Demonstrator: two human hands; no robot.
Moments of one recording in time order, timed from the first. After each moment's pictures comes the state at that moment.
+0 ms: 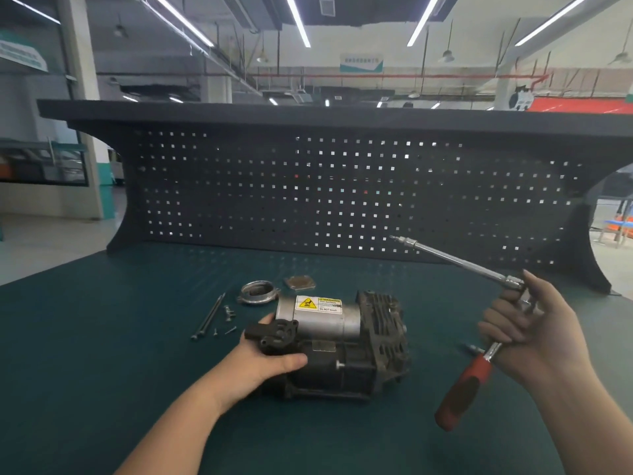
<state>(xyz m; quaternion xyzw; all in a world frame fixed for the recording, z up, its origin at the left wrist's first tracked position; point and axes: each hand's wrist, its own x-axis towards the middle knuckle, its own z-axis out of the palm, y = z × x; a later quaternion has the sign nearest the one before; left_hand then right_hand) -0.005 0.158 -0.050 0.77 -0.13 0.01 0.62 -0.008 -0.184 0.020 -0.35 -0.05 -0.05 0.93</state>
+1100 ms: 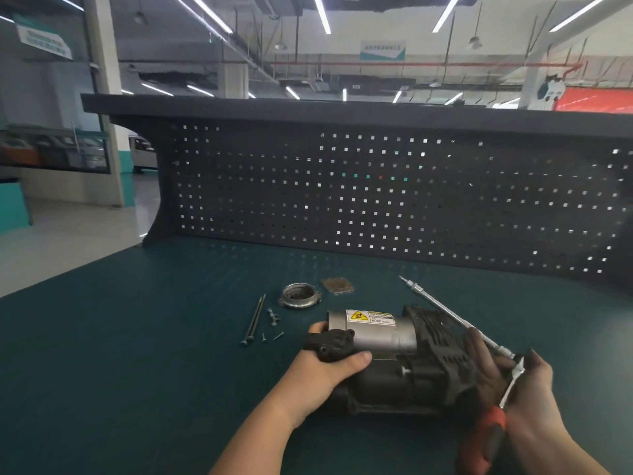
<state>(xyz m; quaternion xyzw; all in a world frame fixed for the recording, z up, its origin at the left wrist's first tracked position) 0.004 0.157 -0.052 0.72 -0.09 -0.01 0.69 0.032 -0.117 -0.068 -0.27 0.12 -0.06 0.95</state>
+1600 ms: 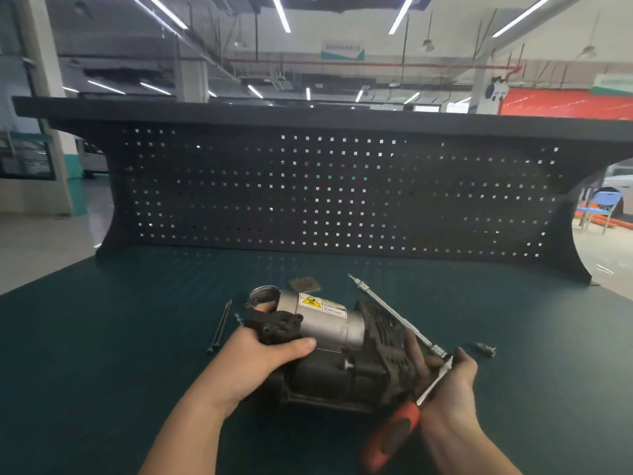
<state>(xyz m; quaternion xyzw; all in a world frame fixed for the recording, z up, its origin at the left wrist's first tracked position) -0.024 0.184 0.000 0.75 -0.13 0.02 0.64 -0.010 -0.056 -0.046 -0.21 0.18 -0.09 0.96</state>
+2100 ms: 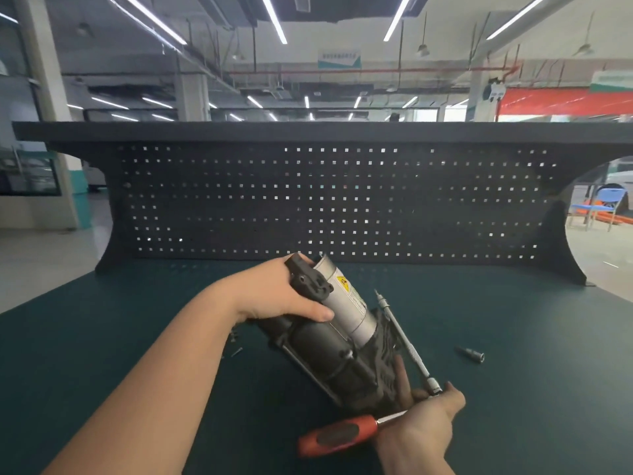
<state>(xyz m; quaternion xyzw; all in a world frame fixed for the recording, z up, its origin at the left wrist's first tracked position) 0.006 0.153 0.105 0.88 -0.21 -0.04 0.41 -0.031 -0.027 -0.031 -0.12 0.30 -0.22 0.92</state>
